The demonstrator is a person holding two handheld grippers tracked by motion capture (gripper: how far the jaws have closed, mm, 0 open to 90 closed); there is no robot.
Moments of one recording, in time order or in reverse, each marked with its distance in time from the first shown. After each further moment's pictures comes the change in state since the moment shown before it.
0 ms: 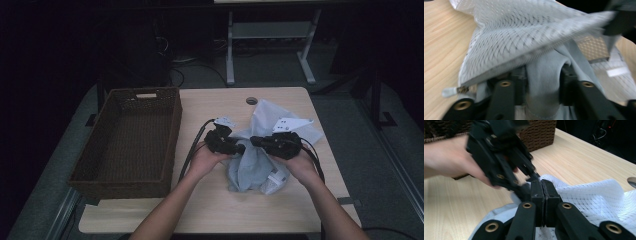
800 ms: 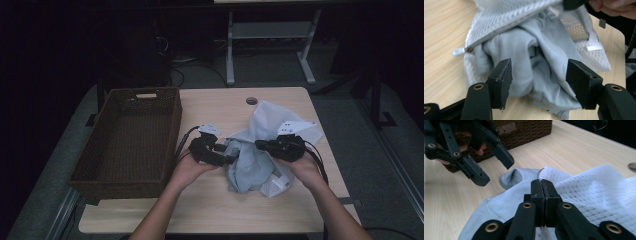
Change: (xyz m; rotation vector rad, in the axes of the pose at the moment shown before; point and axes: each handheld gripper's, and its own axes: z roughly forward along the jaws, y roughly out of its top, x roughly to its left) left arm -0.016 -0.023 -0.037 0.009 0.016 -0.003; right arm -0.010 -0.018 0.000 0.036 0.010 0.041
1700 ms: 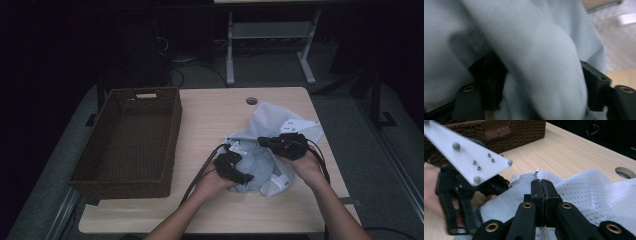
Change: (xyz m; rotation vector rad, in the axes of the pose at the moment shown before) left arm -0.024 -0.023 0.089 0.109 0.042 0.060; right arm -0.003 0.003 -0.007 -0.024 -0.048 -0.023
